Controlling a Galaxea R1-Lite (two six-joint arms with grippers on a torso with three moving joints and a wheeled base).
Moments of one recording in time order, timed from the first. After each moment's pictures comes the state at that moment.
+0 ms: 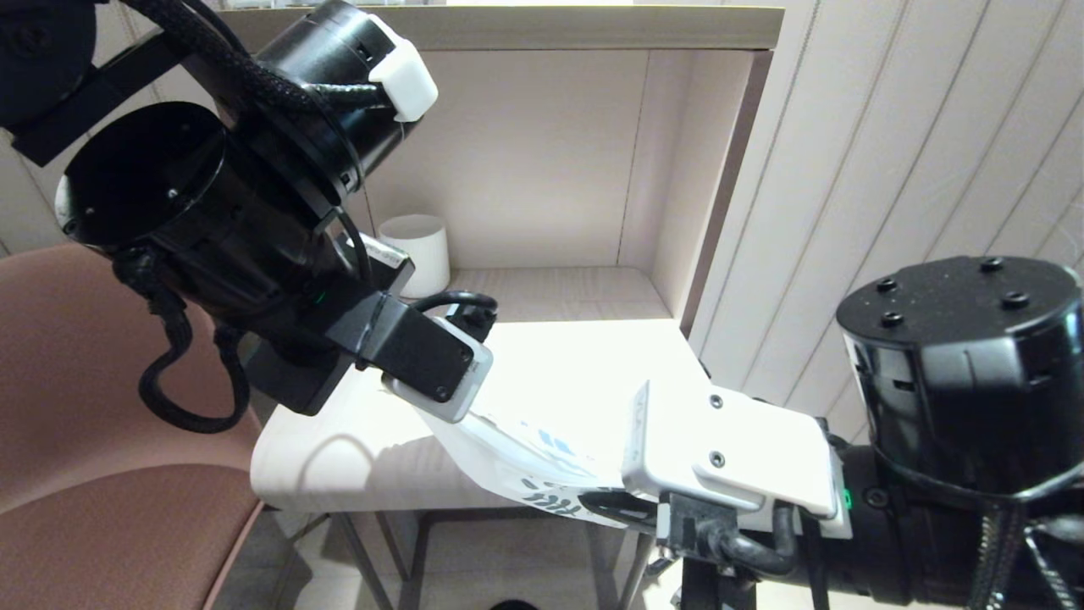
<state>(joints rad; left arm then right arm) -0.78 1.78 -1.93 1.12 0.38 1.44 0.94 1.46 -0.97 -0.05 0.07 -0.49</state>
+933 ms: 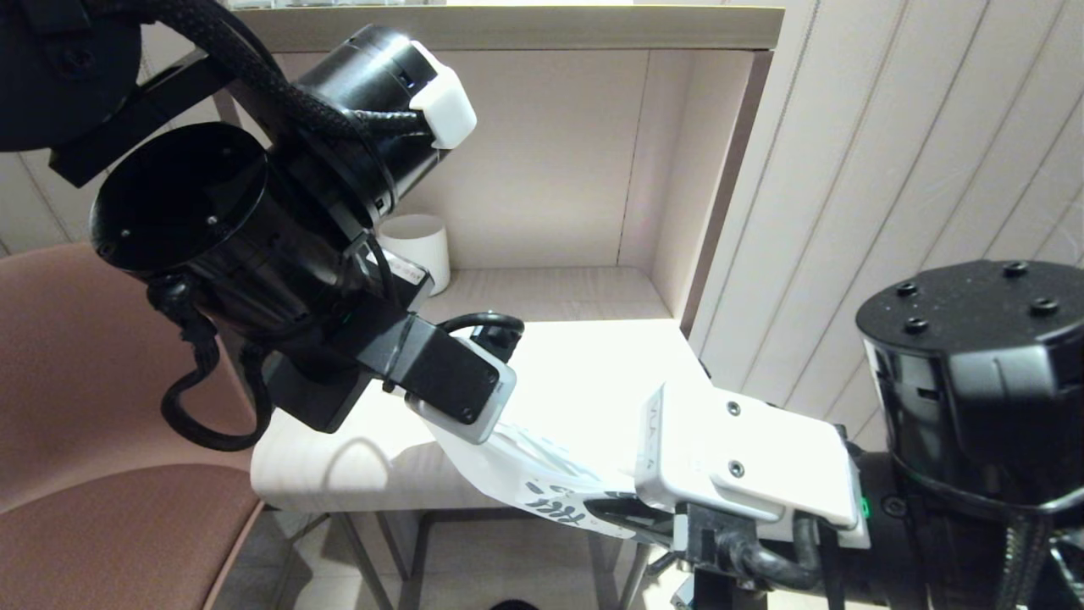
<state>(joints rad) -0.82 1.80 -1.93 1.13 0.41 1.39 0.94 1.44 -0.96 -0.05 0.07 -0.49</state>
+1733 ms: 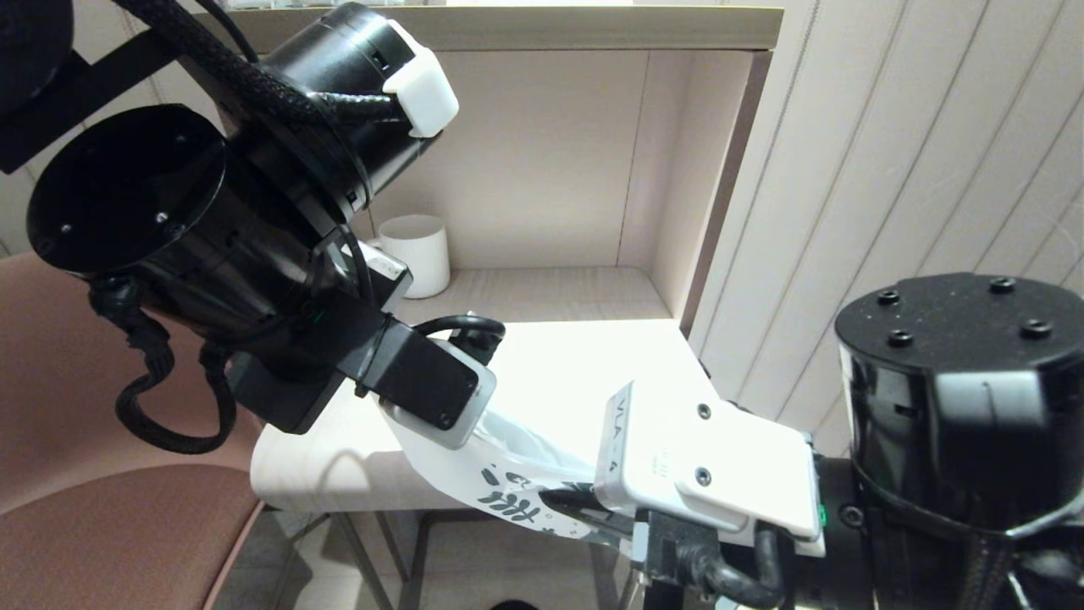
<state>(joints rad) -0.83 1.77 -1.93 1.17 0.47 1.39 0.99 1.48 -0.92 -0.24 0.07 -0.48</state>
